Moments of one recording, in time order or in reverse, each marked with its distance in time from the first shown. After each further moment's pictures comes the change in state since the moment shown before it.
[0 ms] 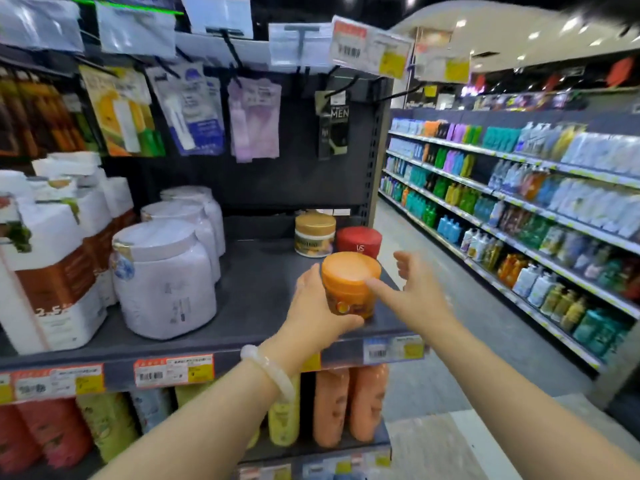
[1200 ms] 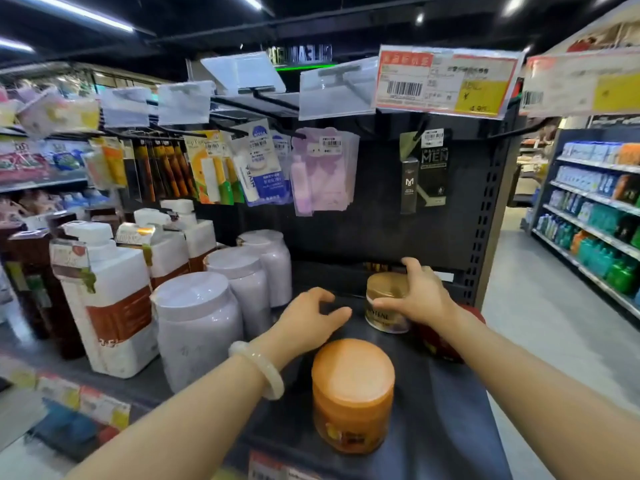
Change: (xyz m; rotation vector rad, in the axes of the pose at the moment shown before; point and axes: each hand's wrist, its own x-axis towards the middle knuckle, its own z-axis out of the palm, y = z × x) left_hand 0.106 -0.014 -0.055 0.231 0.297 -0.360; right_hand 0.217 0.004 0.085 -0.288 -0.393 -0.280
